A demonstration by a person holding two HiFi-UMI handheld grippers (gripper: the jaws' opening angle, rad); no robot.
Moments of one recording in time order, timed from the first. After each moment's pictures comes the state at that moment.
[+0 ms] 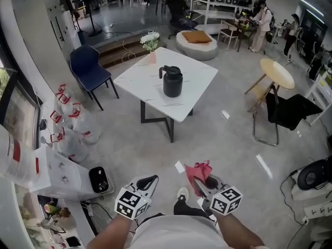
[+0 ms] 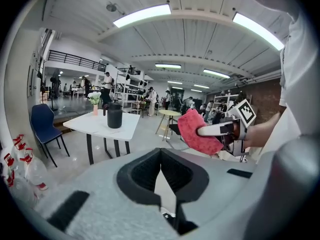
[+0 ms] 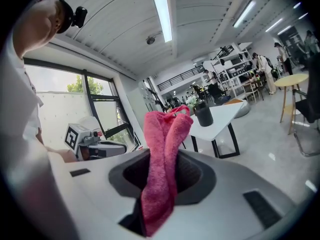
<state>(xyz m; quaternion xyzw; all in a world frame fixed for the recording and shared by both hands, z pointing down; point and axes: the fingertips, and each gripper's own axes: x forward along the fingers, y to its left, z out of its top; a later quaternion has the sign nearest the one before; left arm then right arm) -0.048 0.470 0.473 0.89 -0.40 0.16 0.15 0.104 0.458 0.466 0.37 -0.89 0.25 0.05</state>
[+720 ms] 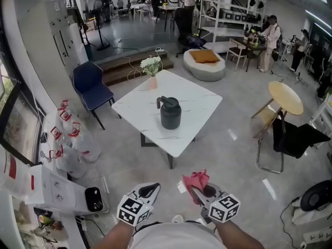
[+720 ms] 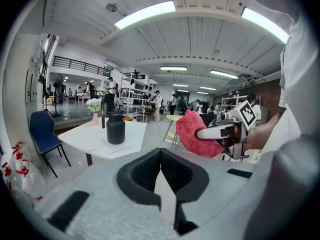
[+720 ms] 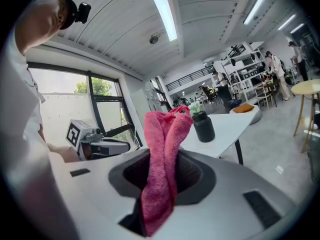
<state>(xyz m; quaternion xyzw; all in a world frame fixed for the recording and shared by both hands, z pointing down) 0.008 0.307 0.452 0.88 -0.44 0.15 0.14 0.145 0.289 0.448 0.33 -0.92 0.22 0.05</state>
